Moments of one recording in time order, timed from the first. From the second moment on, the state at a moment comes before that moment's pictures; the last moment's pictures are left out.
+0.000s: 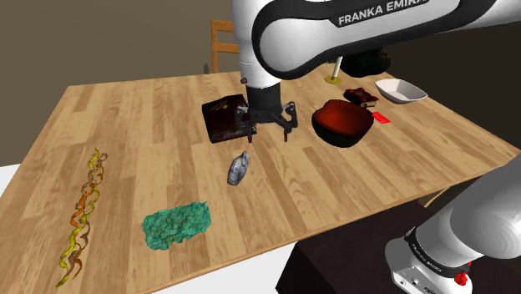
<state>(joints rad) -0.09 -0.03 0.61 -1.99 0.01 1.79 1.23</state>
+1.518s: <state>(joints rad) 0.01 0.39 0.59 -1.78 -0.14 1.86 1.59</state>
